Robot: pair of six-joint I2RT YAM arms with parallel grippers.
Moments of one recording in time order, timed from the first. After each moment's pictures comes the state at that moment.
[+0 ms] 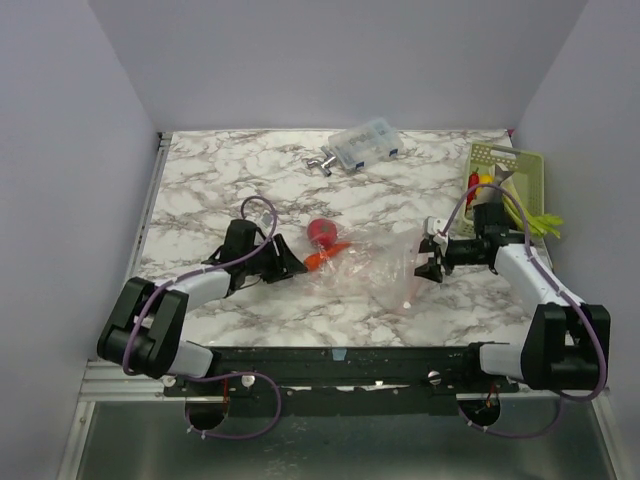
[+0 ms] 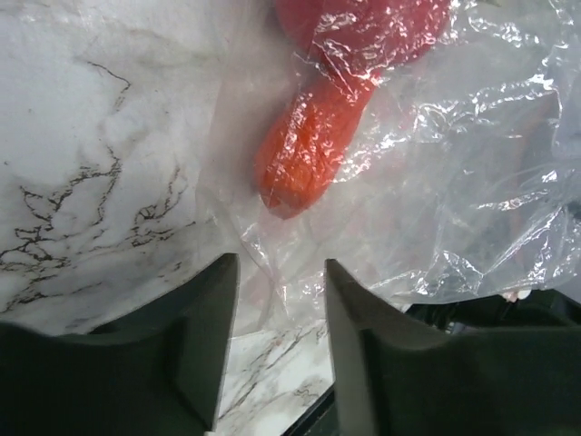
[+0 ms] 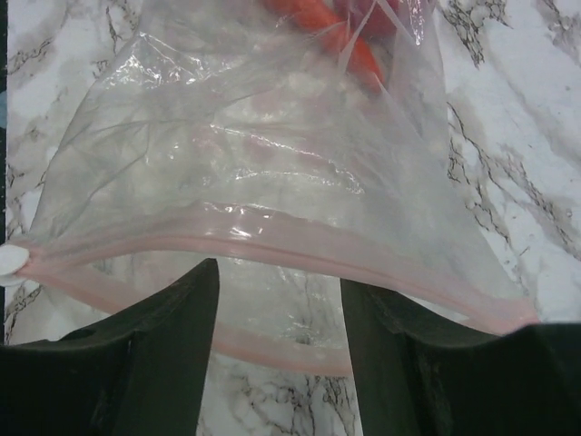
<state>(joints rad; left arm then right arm) -0.34 1.42 0.50 0.19 0.53 -0.76 -0.03 1.26 0.75 -0.65 -1.08 -1.25</state>
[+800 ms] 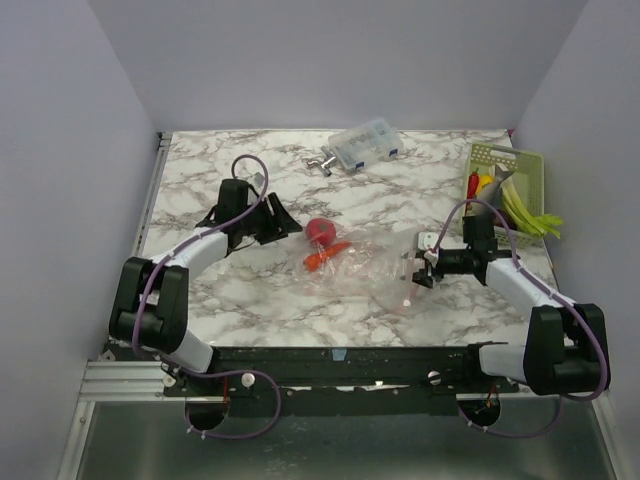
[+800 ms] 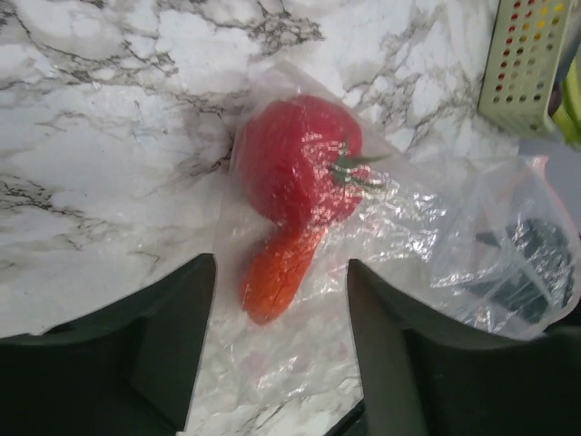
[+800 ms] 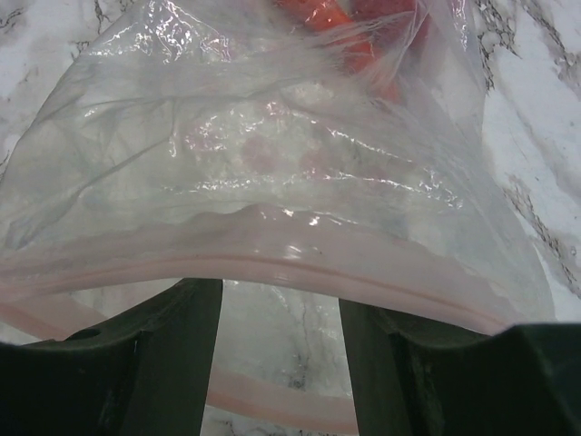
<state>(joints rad) -0.24 1.51 0.83 -0.02 0.51 -0.66 0.05 1.27 0.59 -0.34 -1.08 -1.21</state>
